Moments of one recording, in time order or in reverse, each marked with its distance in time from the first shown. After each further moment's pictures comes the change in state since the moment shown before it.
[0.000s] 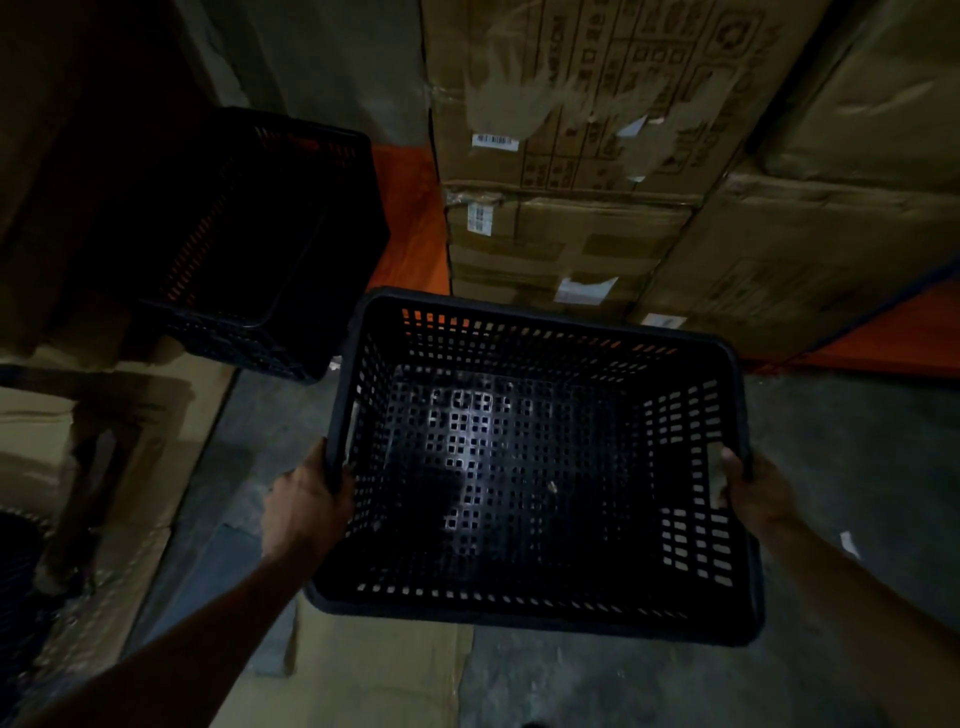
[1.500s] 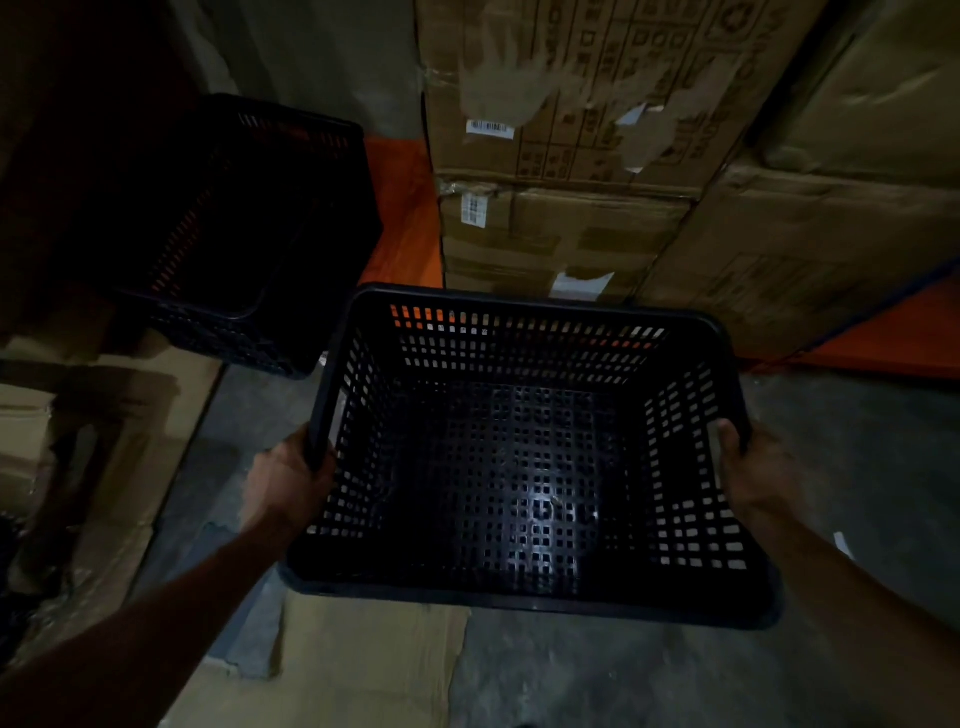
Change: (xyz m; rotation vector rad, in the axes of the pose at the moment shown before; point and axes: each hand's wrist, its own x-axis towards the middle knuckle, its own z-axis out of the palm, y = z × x) left_hand 0.025 -0.003 0.000 -0.062 -0.029 -0.021; right_hand 0.000 -0.020 0.004 -0.233 0.262 -0.211
